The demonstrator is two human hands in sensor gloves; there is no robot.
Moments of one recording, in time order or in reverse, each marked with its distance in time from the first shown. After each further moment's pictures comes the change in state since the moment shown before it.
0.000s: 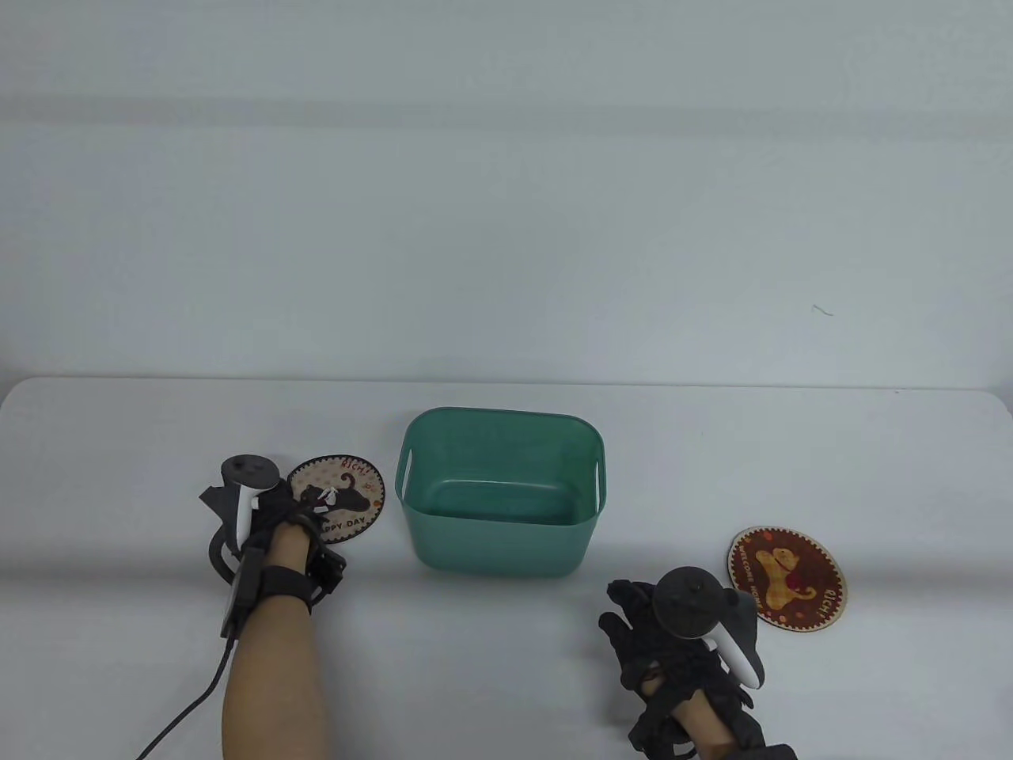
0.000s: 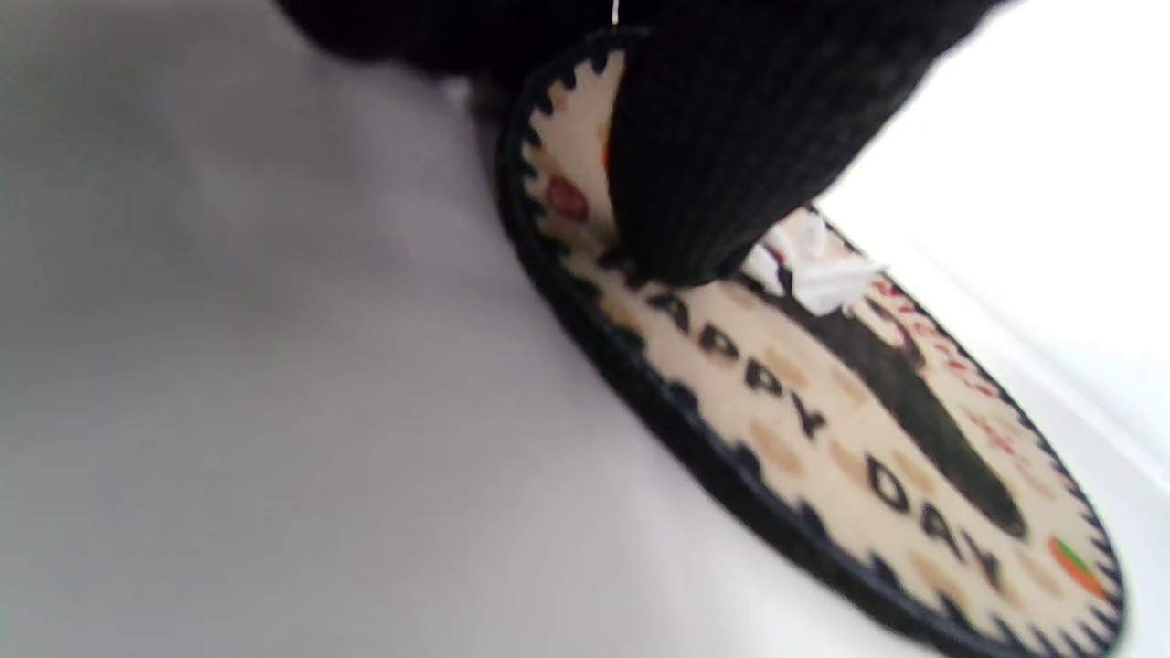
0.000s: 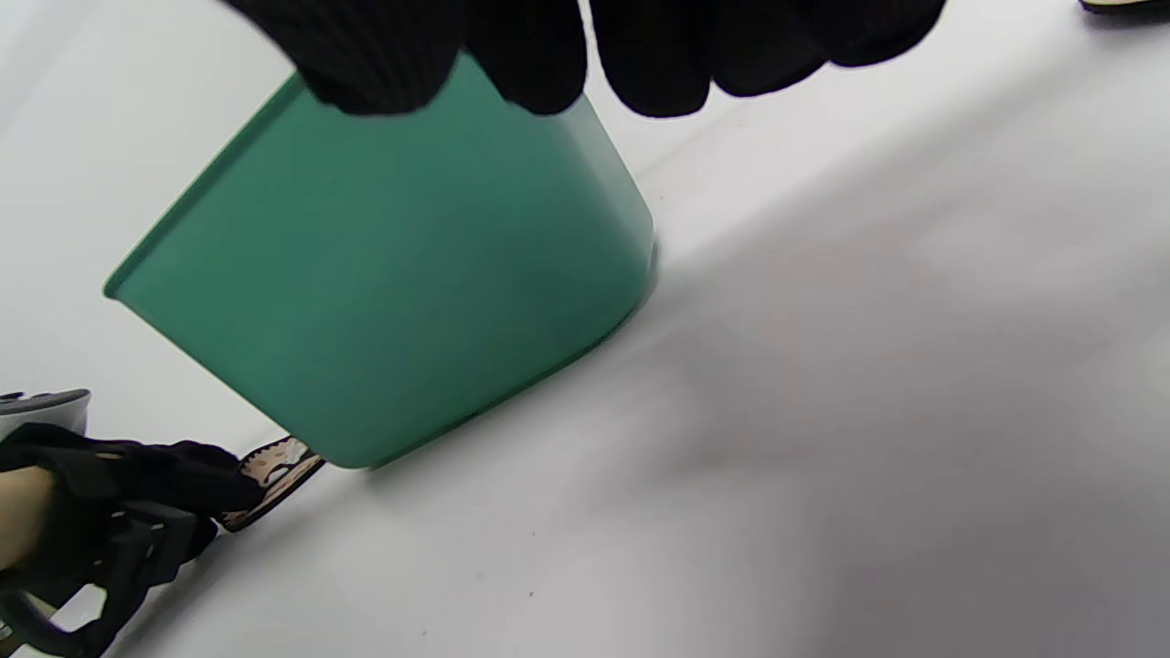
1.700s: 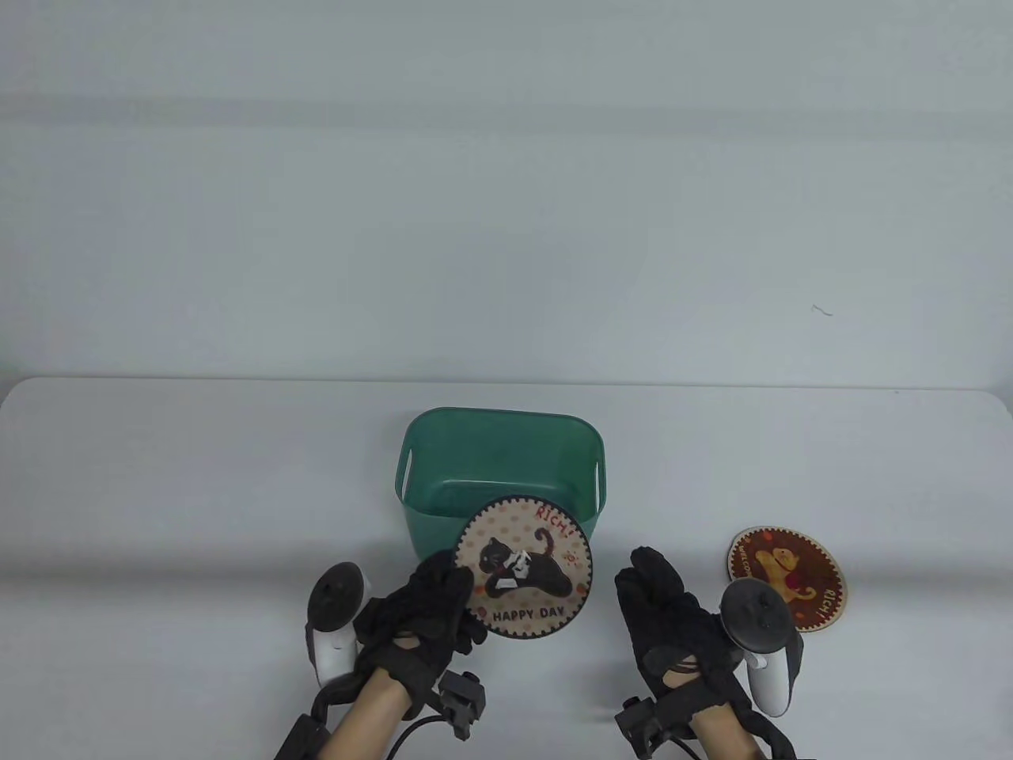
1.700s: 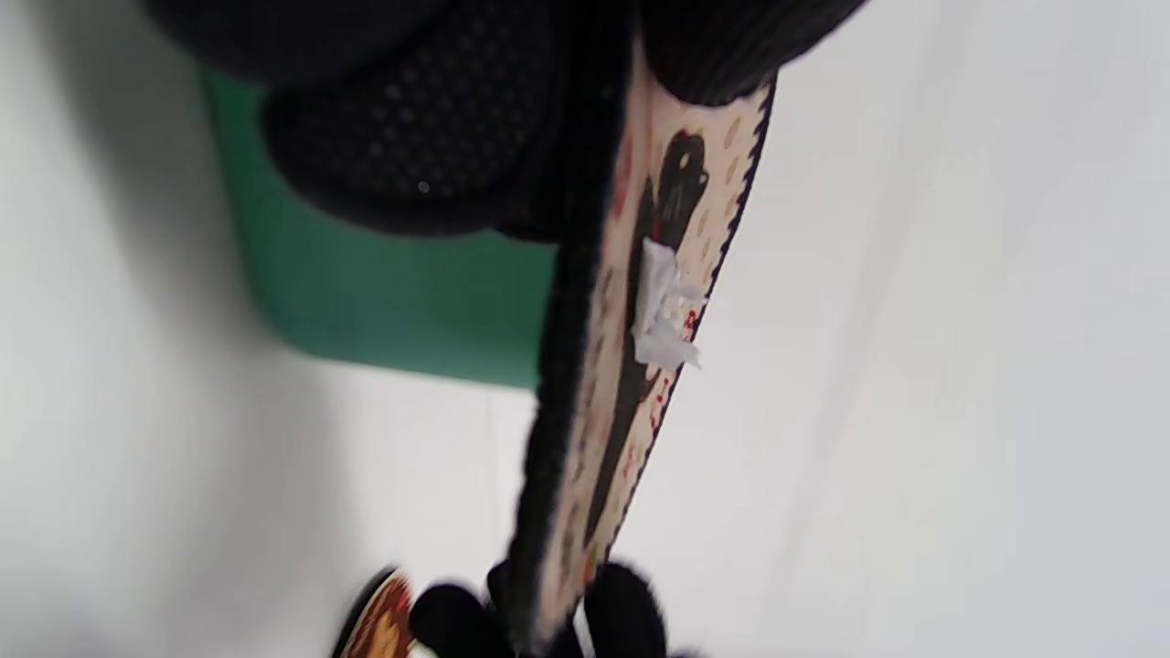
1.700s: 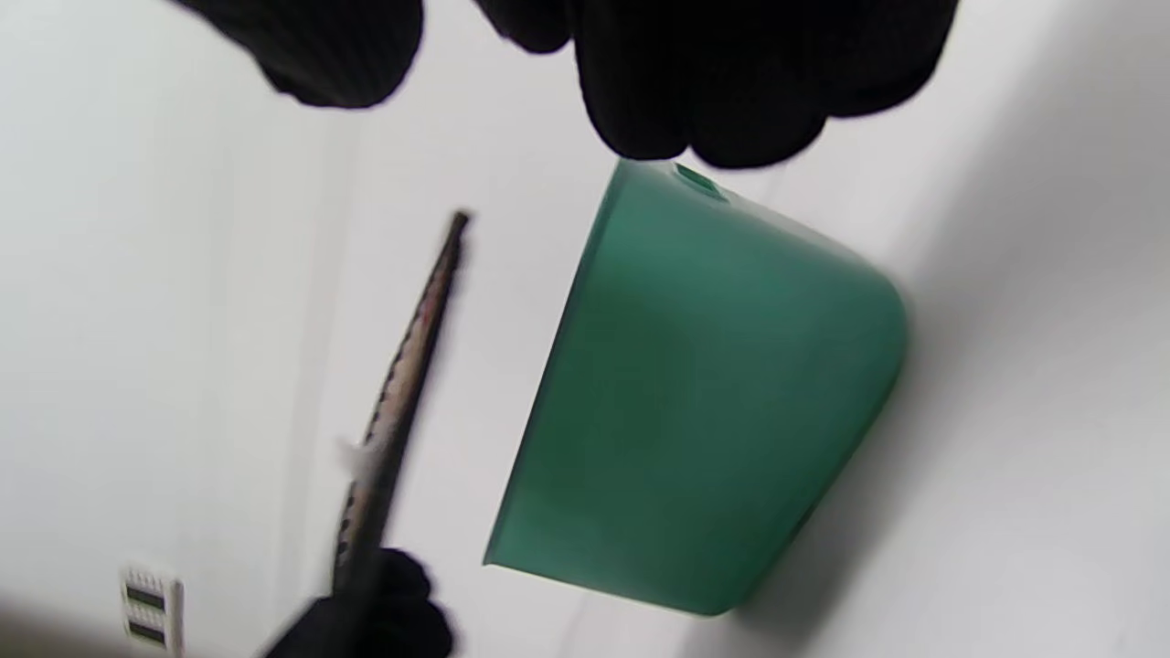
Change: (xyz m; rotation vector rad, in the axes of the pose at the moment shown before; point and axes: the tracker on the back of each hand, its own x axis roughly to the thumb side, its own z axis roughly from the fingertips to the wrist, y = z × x) left_hand 0.042 -0.069 0.249 -0.613 -0.604 0.829; right_hand -0.006 -0.012 0.018 -0.078 -0.098 -0.706
